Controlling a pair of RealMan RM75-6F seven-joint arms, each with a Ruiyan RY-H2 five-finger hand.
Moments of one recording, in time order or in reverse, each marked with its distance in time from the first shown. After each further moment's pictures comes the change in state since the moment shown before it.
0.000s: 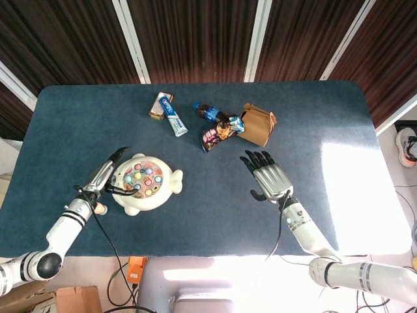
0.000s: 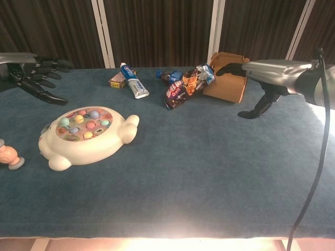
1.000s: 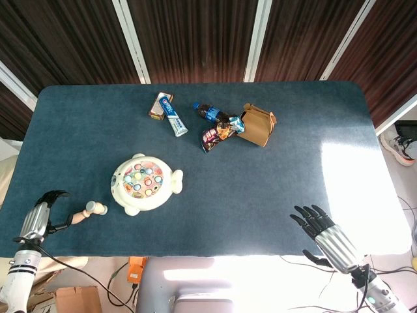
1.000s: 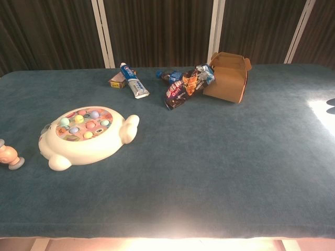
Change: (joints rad) left arm 0.399 -0.082 0.195 0.204 0.244 0.367 -0.061; right arm -0.447 0.249 -0.428 0.097 -0.807 0.509 0.551
